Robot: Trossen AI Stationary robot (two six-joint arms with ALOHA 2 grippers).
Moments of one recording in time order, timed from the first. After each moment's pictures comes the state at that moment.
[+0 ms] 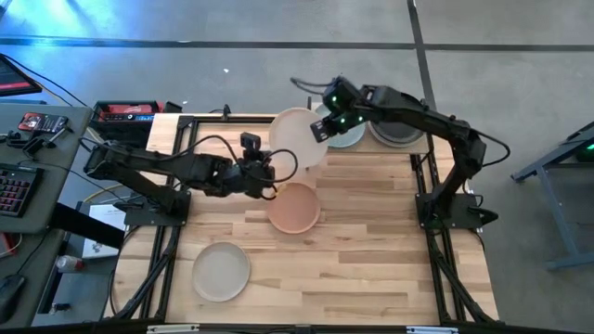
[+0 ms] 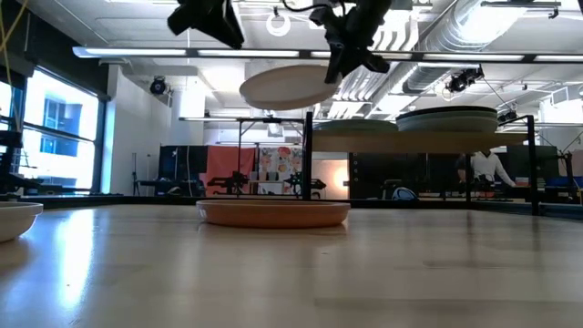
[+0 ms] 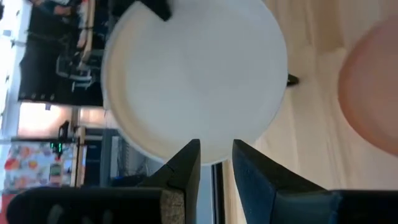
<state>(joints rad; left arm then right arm) -0.14 1.39 1.28 -0.74 -0.86 0.49 -0.42 1.71 1.77 -1.01 -0.02 0.57</state>
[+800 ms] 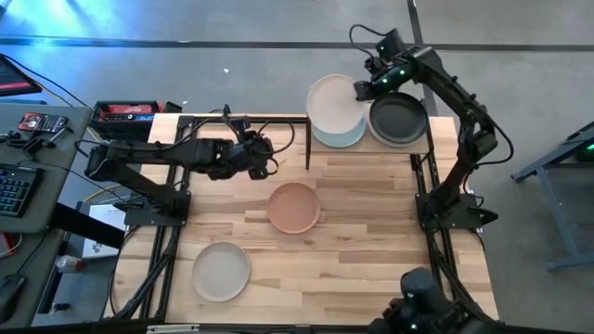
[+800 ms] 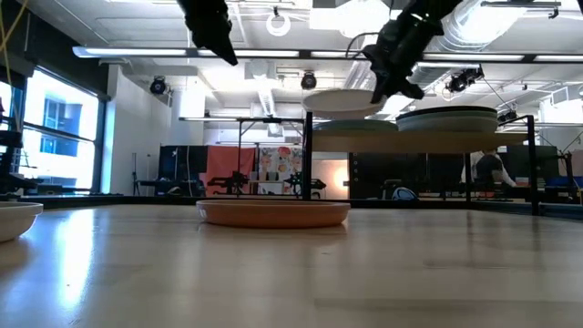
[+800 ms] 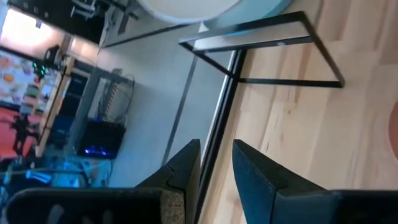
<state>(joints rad) 0.03 1.39 1.29 -0.76 -0.85 0.24 -0.97 1.71 1.77 -1.13 -0.42 0.18</state>
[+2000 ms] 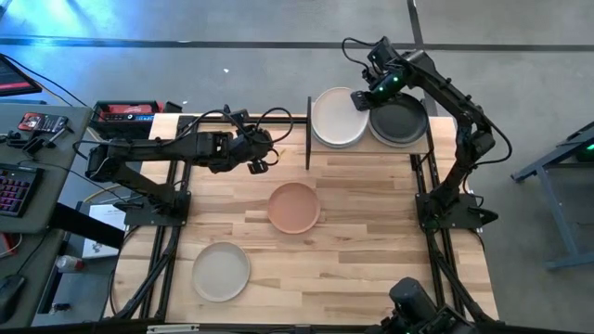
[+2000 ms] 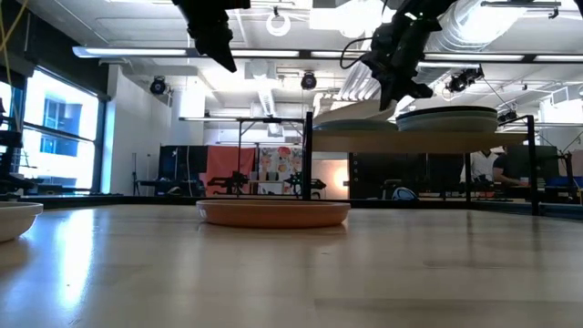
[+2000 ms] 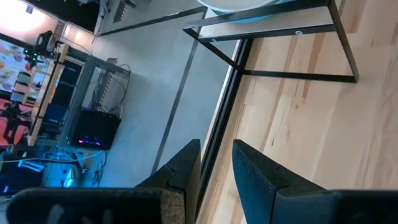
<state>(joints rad) 0.11 1.39 1.28 -0.76 -0.80 0.26 -0.92 1.72 1.77 -1.26 -0.28 0.23</state>
